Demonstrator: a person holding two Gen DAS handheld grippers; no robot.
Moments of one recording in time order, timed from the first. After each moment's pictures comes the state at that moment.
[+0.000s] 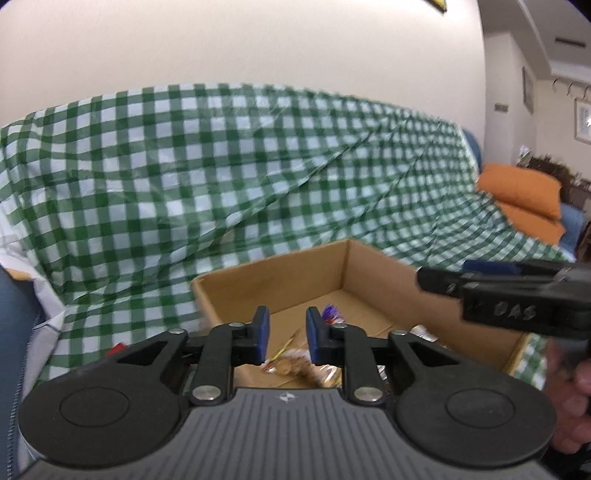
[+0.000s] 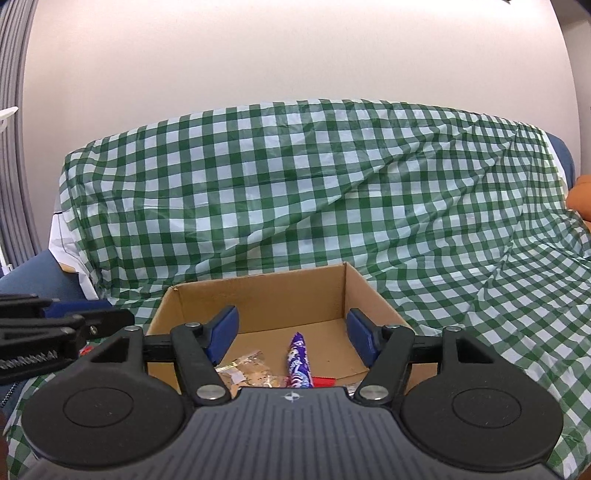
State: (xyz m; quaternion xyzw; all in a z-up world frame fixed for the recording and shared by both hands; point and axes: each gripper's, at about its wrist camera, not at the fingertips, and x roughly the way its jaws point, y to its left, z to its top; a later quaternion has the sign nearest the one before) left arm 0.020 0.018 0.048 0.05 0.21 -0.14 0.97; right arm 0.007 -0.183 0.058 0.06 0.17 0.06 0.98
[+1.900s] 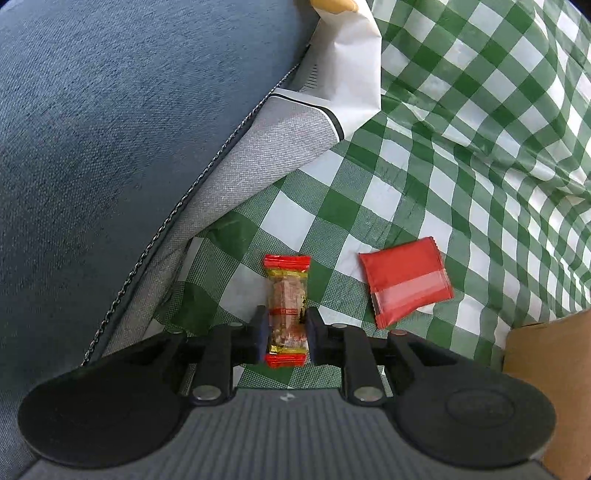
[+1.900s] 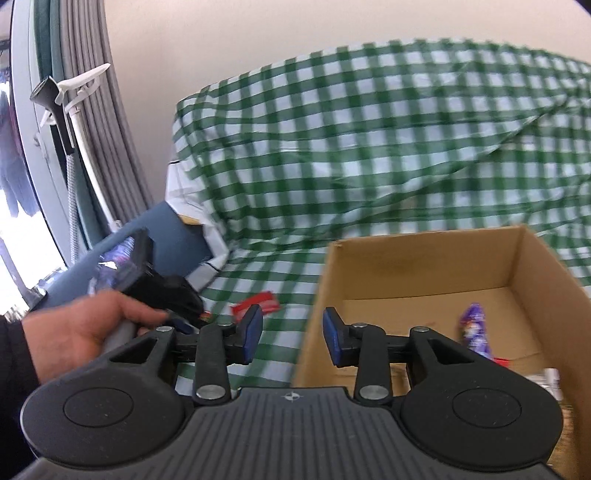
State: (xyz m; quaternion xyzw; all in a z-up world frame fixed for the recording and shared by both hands) left arm 0.198 0.277 -0.059 -0.21 0.50 0.20 0.82; right arm 0.061 -0.069 0.053 0.08 0.26 0.27 0.92
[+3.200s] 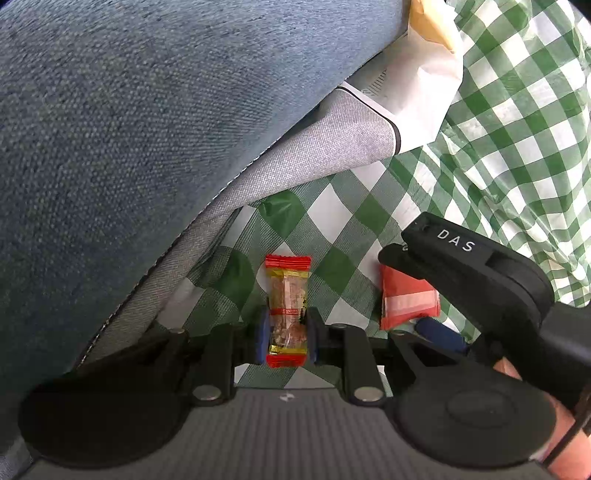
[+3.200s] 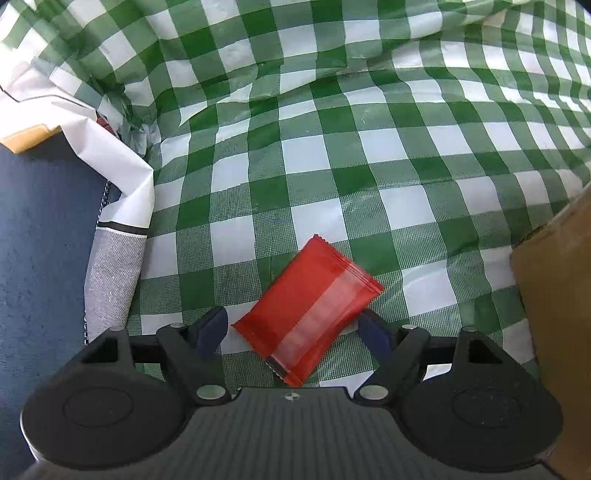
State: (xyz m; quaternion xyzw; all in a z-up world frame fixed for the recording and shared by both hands) left arm 0.165 0.317 -0.057 -0.36 0.50 0.20 0.76; right arm 0.293 0.169 -0.070 0.10 0.54 0.10 0.83
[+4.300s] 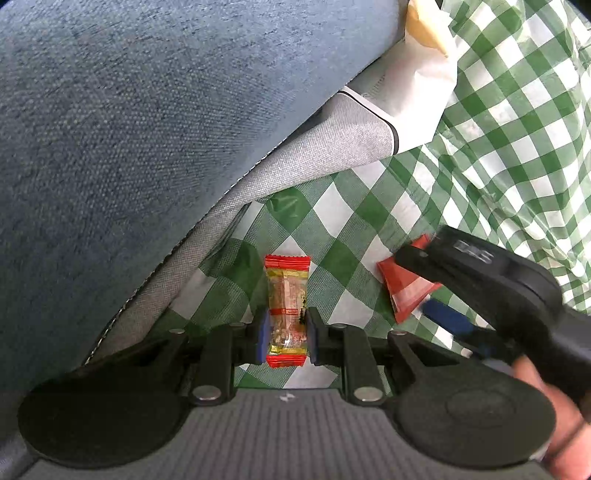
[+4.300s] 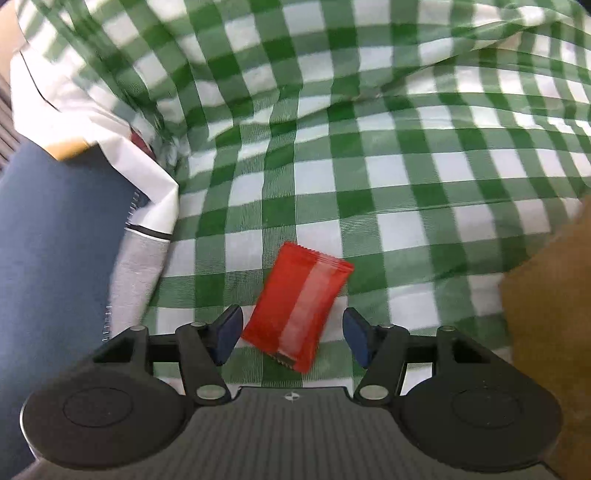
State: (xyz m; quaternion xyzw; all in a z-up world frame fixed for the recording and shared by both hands) left arm 0.162 0.320 -0.053 -0.35 0.49 0.20 0.77; right arm 0.292 0.147 -0.059 0.09 0.53 0.15 0.83
